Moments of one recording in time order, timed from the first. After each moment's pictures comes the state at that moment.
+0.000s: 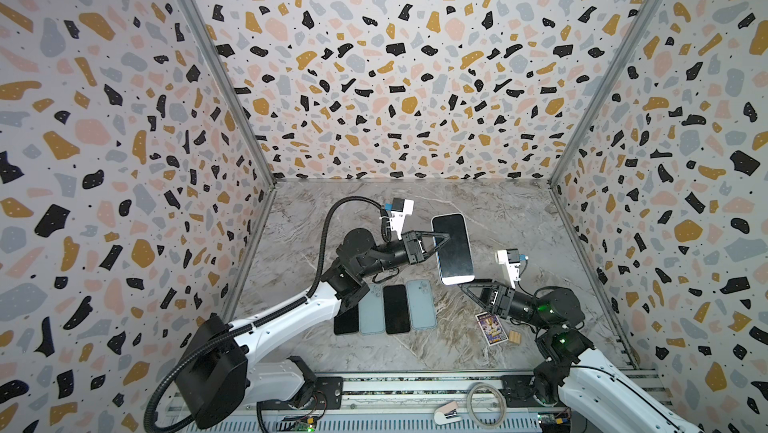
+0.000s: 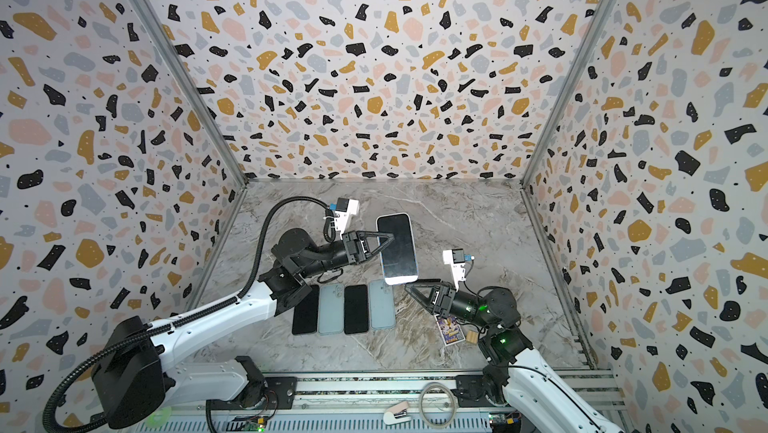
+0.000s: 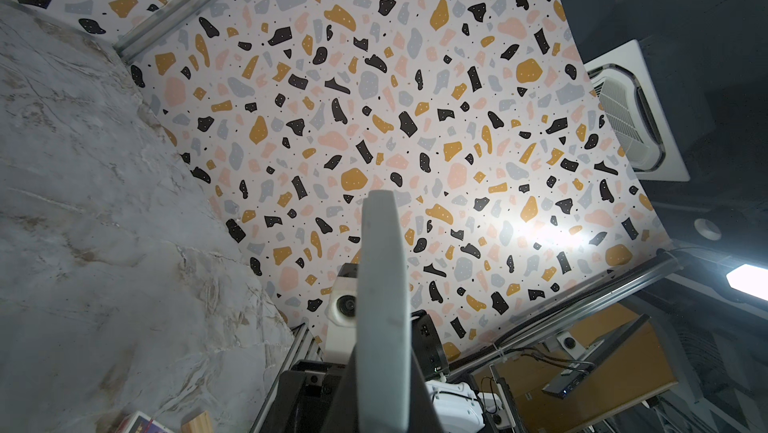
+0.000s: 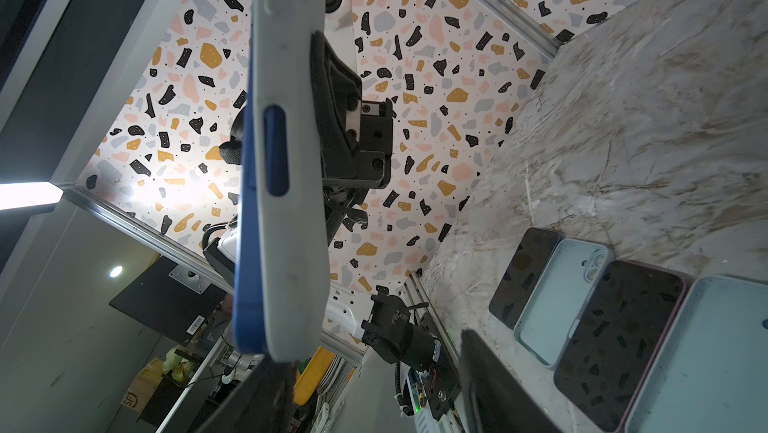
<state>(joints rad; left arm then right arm) -0.76 1.26 0.82 0.64 0.56 -1.17 0.54 0.60 0.24 0.57 -0.72 1.12</state>
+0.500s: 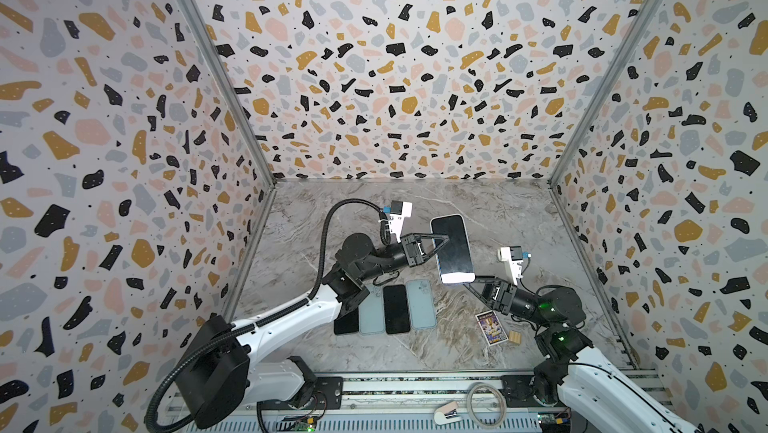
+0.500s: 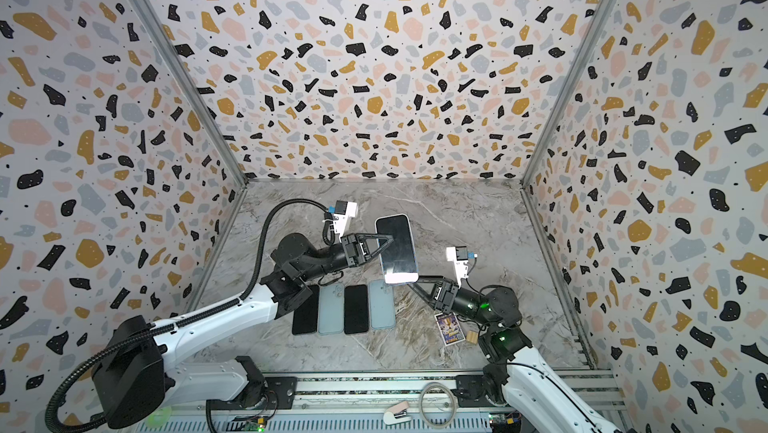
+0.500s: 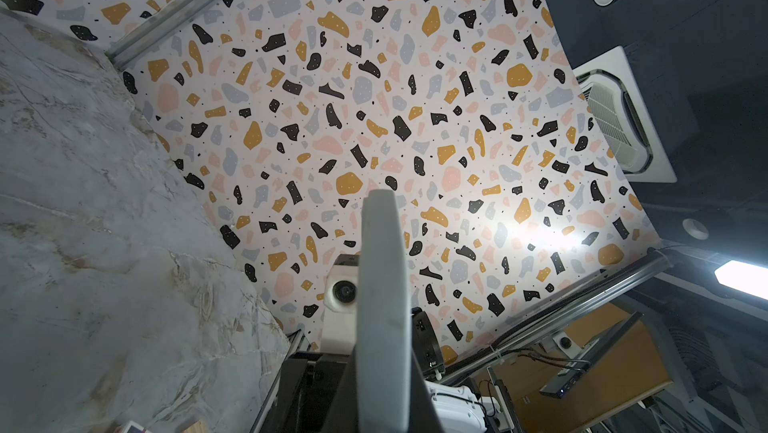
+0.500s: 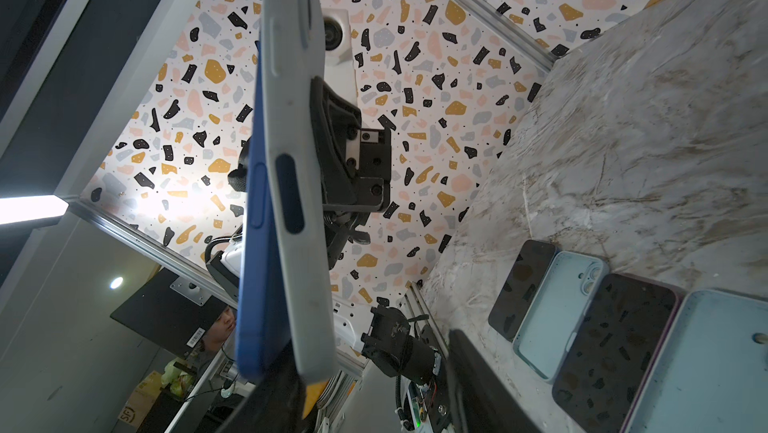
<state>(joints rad) -0.78 1.26 0.77 0.71 0.55 -1.18 0.48 0.62 0.23 0.64 -0.74 1.16</state>
